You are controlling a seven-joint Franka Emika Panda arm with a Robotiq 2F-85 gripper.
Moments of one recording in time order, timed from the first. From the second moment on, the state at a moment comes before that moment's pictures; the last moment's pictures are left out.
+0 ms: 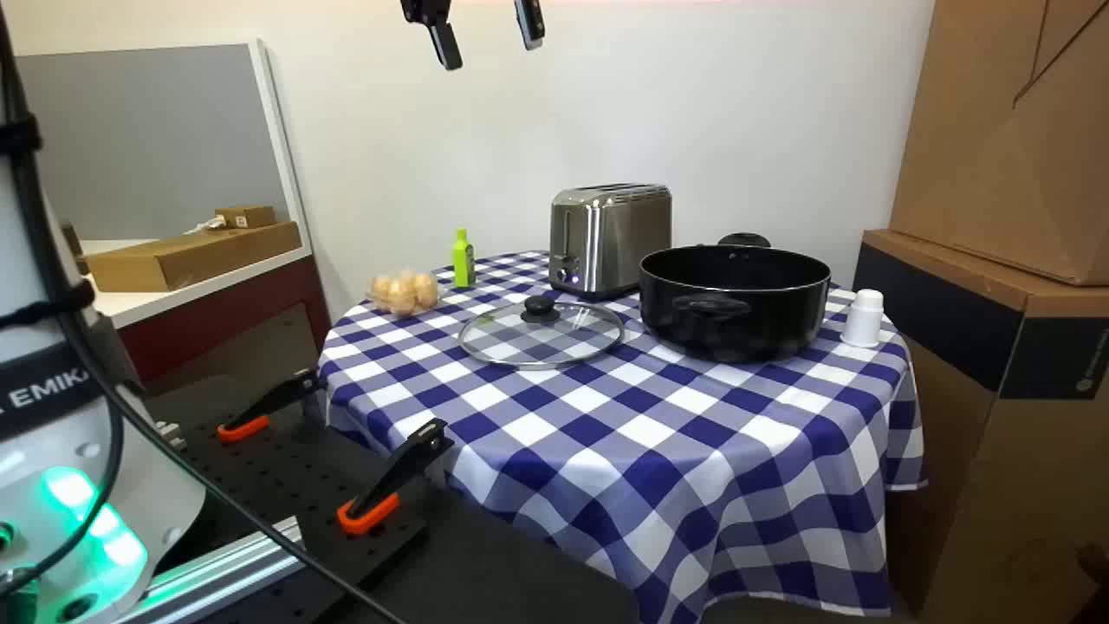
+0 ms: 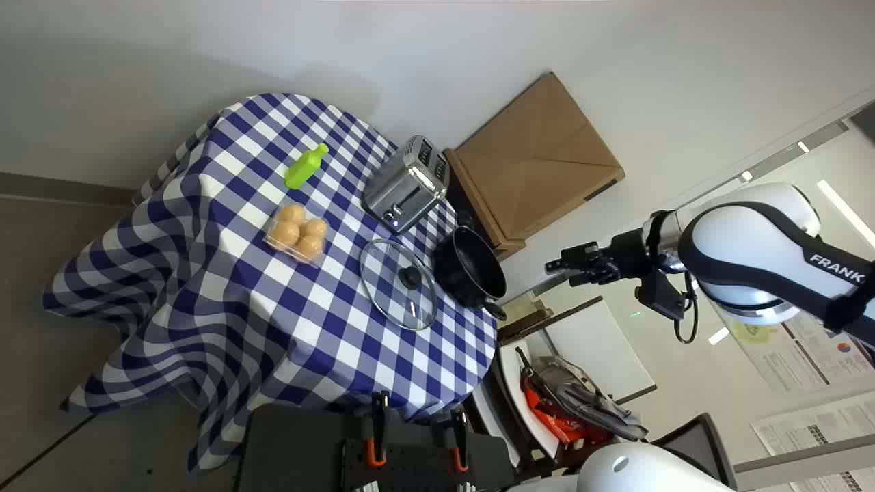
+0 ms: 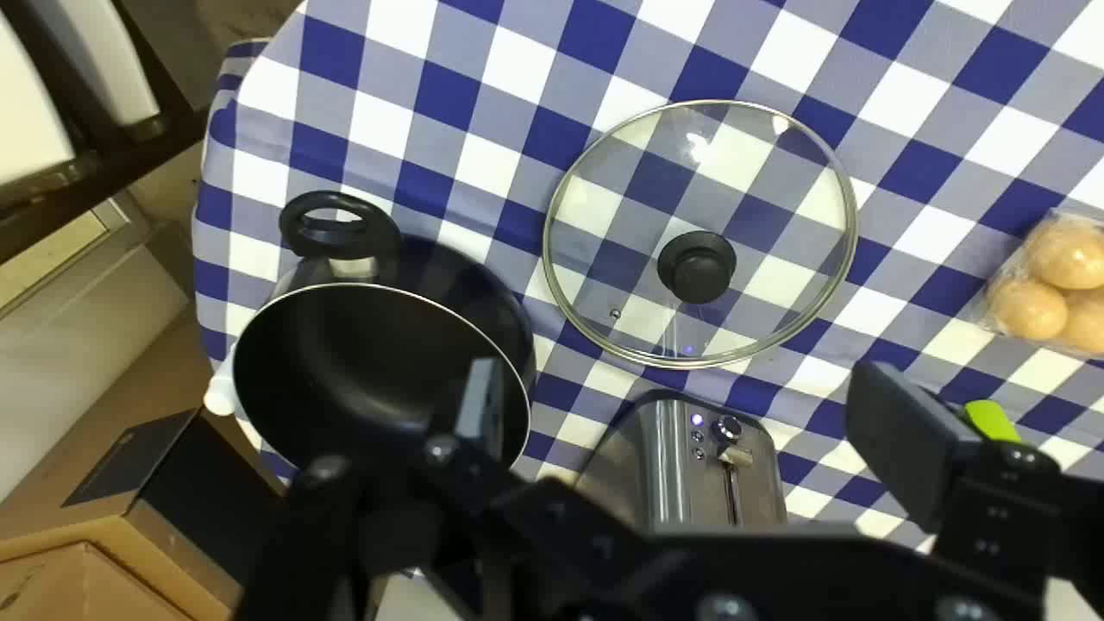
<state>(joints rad) -0.09 -0.82 -0.14 -2.79 -0.16 2.26 -0.21</state>
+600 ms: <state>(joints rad) -0.04 -0.74 -0.09 -2.70 -0.18 2.27 -0.24</state>
